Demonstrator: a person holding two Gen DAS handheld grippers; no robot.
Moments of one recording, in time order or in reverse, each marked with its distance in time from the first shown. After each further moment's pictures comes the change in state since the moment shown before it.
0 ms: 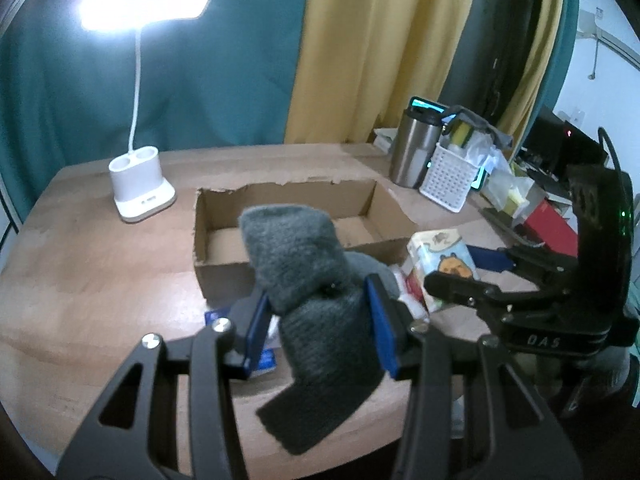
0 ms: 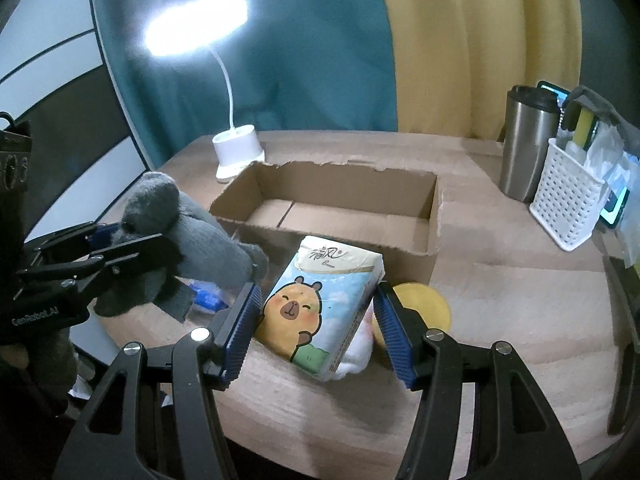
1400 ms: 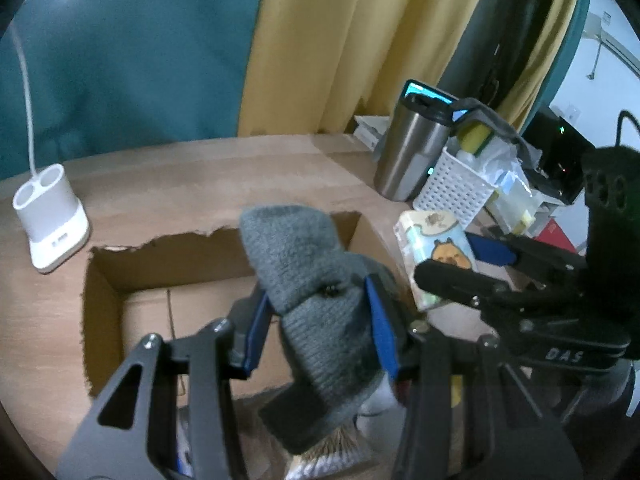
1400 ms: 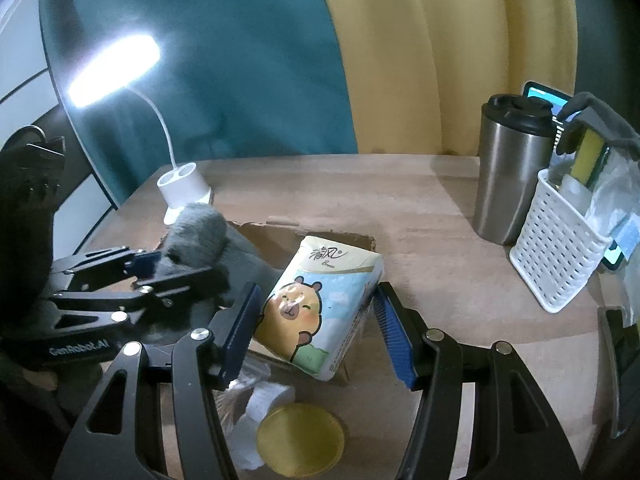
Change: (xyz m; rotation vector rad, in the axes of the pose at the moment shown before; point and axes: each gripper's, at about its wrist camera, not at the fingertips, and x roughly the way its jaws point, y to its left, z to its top) left arm 0.132 -0.025 0.072 -0.015 0.107 -0.094; right arm 0.045 -0.083 0.067 0.059 -0.001 -0.021
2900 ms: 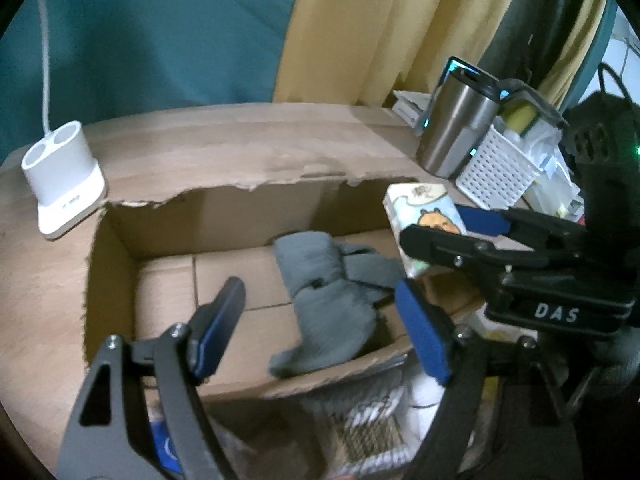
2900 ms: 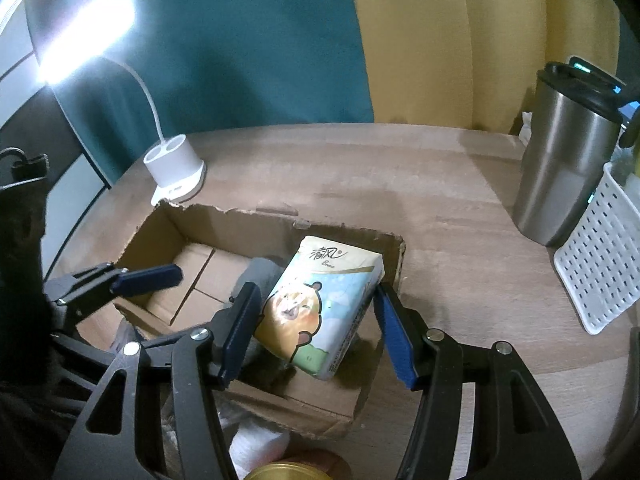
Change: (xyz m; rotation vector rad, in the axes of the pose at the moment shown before) left arm 0.022 0.032 -0.020 -0.055 0.061 0.087; right arm 0.065 -0.003 0.009 -0.024 0.113 0.043
